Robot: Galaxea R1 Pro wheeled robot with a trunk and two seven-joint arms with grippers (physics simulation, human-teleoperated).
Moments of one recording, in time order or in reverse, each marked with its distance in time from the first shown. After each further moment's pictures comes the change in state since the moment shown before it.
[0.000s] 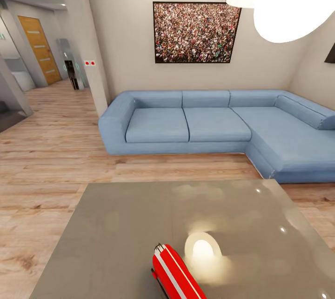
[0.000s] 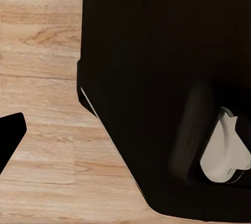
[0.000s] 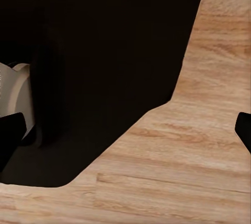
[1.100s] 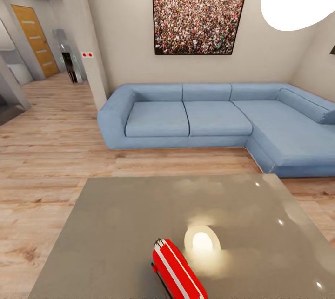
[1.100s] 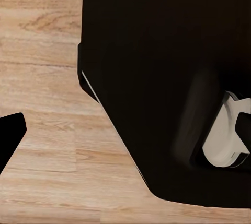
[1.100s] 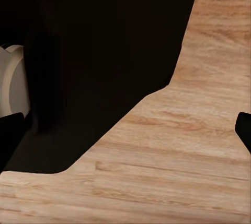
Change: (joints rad) left arm 0.000 0.001 0.002 0.000 -0.002 0.000 -0.002; right arm 0.000 -0.002 0.001 0.000 0.000 0.000 -0.014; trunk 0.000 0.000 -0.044
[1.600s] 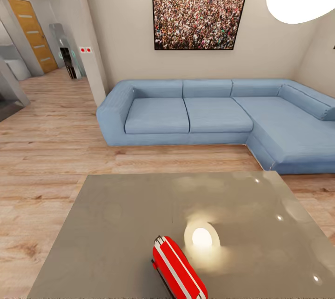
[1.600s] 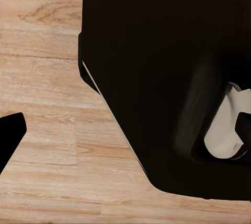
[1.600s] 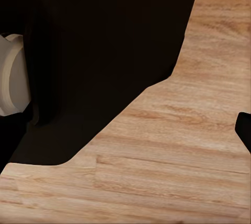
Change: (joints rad) left arm 0.000 0.000 0.001 0.000 0.001 0.000 0.000; right arm 0.000 0.000 0.001 0.000 0.000 0.000 0.000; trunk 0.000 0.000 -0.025
